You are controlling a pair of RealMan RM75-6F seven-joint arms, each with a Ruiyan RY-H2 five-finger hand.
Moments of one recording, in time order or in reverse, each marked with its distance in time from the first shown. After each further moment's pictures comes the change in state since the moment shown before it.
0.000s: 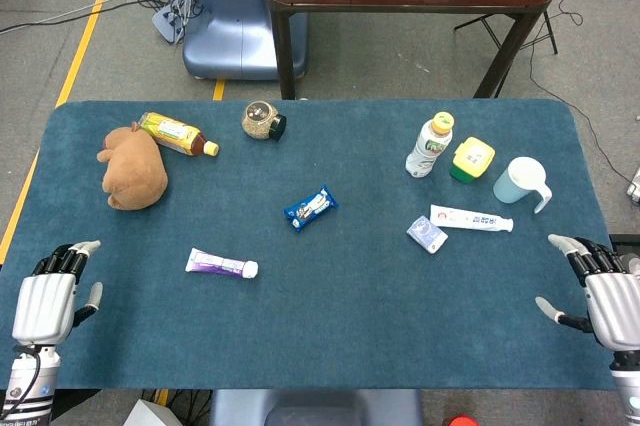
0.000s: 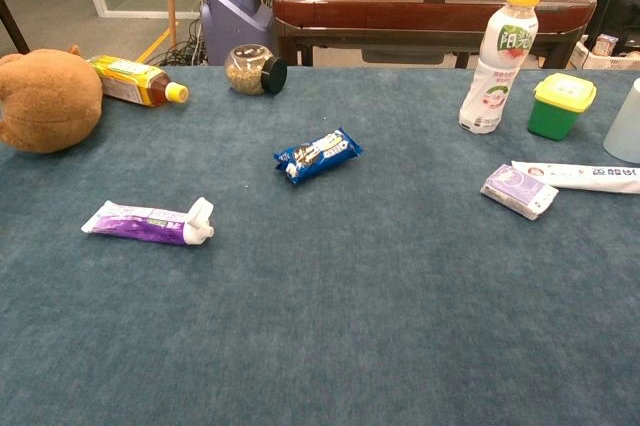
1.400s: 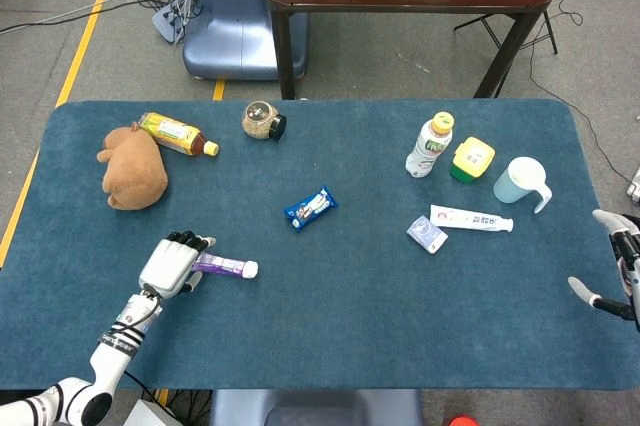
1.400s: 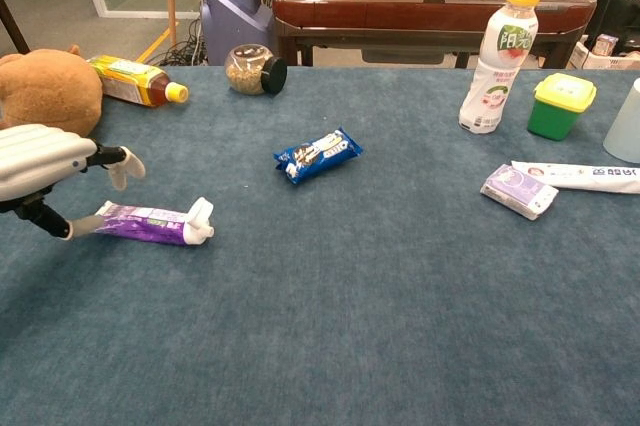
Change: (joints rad) left arm -0.367 -0.252 -0.028 0.286 -0.083 -0.520 0.071; right arm -0.014 0.153 0.065 -0.130 0.066 0.053 0.017
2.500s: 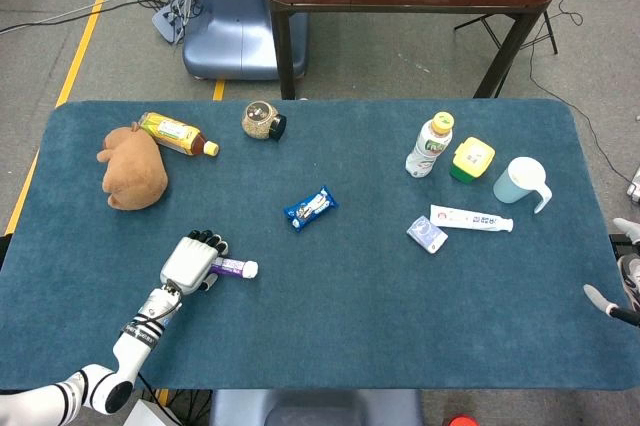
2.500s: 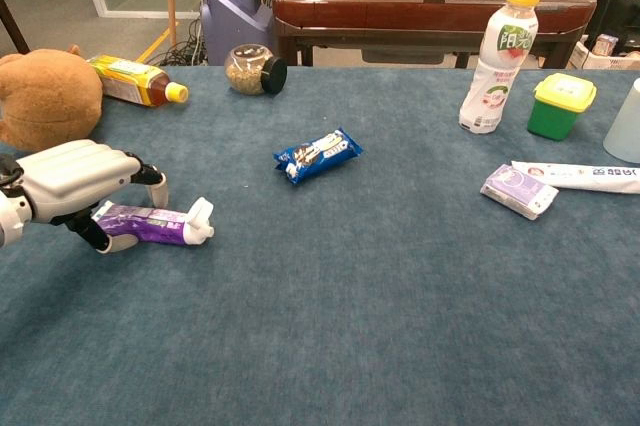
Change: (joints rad) left arm -0.072 -0.112 0.025 0.147 -0.004 -0.020 -0.017; right arm -0.039 -0.002 -0.010 0.044 0.009 0.024 0.079
